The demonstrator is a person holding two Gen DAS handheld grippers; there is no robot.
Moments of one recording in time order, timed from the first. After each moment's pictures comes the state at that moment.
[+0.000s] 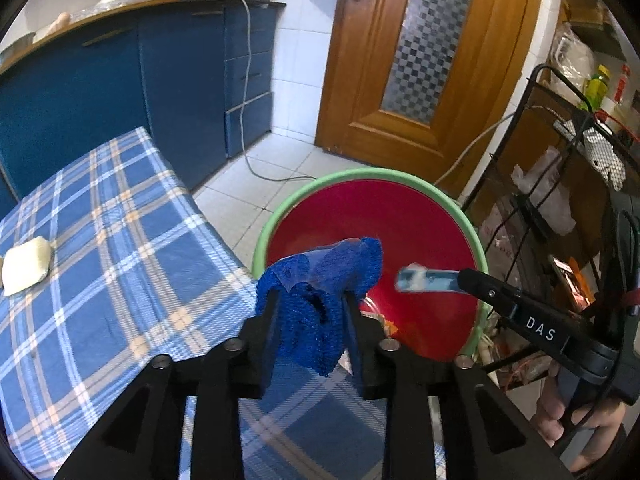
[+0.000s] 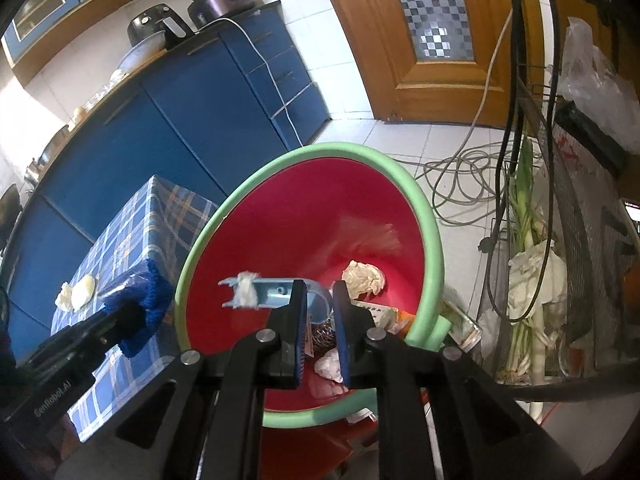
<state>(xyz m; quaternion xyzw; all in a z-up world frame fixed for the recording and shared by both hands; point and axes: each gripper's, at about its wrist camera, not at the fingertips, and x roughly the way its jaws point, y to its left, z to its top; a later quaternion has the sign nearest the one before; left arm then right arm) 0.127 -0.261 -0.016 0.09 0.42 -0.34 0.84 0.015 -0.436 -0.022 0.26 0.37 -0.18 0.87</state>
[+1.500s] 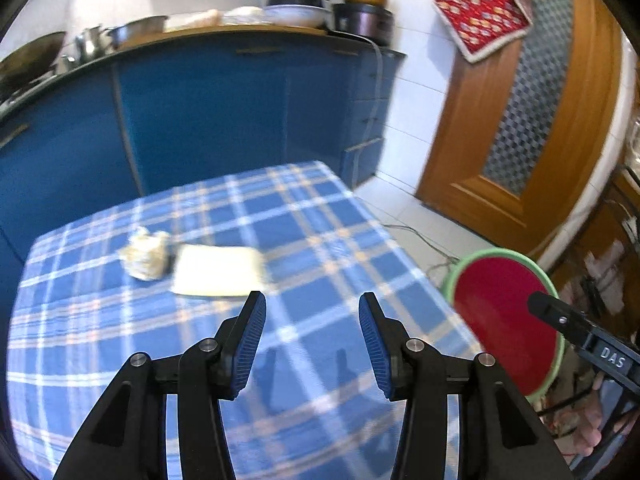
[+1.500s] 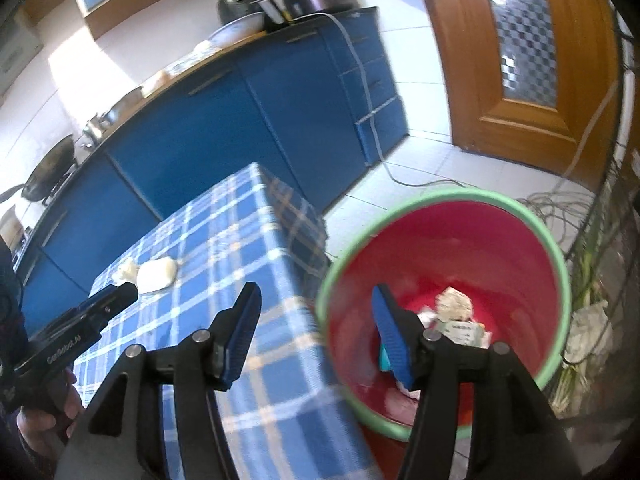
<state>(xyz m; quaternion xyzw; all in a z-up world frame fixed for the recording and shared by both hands) 0.184 -0.092 0.037 0.02 0.37 -0.17 0.91 0.085 -0.335 0.032 0.20 0.36 -0.07 0.91</state>
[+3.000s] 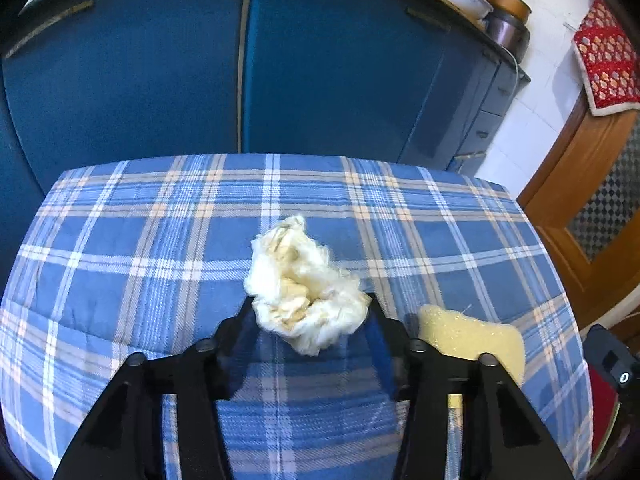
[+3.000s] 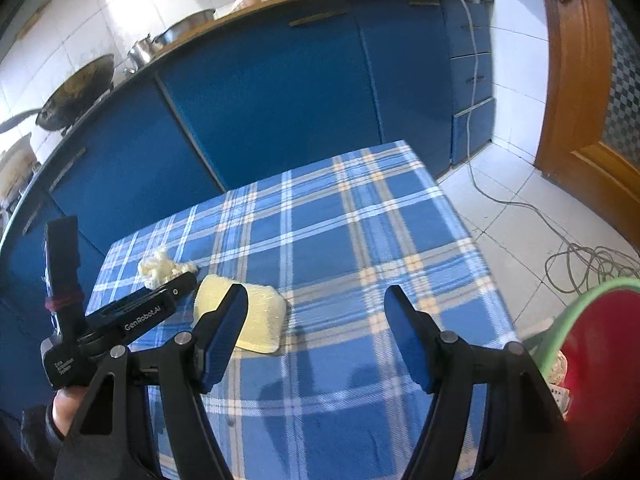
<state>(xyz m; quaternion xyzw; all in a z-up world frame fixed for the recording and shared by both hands) 0.332 0.028 -0.045 -0.06 0.43 -0.05 0.90 0.257 -0.189 0.006 0.12 0.41 0.03 0.90</state>
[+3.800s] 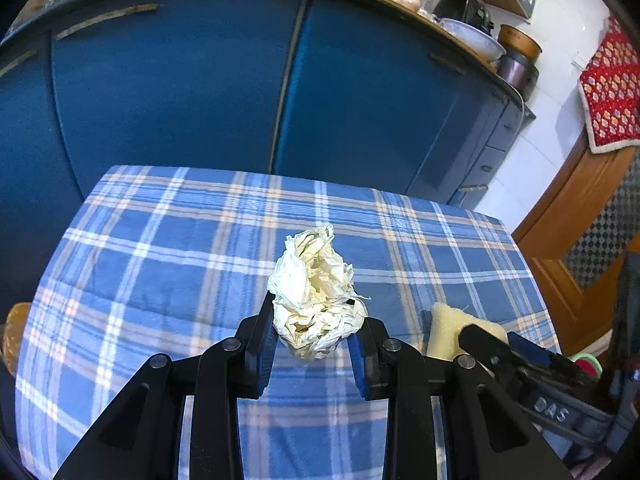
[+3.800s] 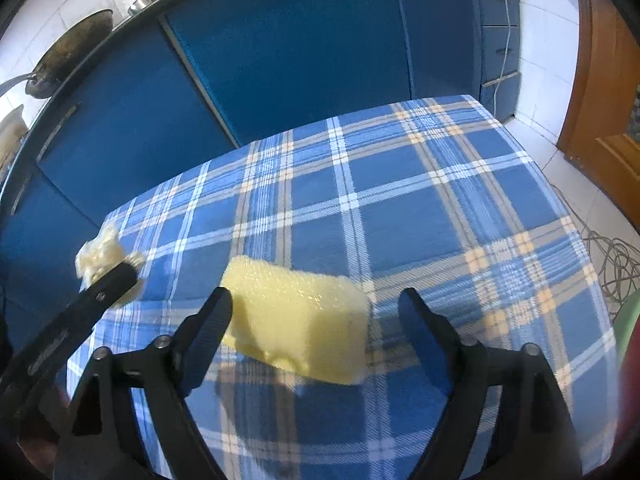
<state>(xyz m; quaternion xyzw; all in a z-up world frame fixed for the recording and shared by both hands) 0.290 0.082 -0.013 -0.11 0.40 -0.03 0.91 0.299 -0.131 -0.036 0.12 0.47 0.05 0.87</state>
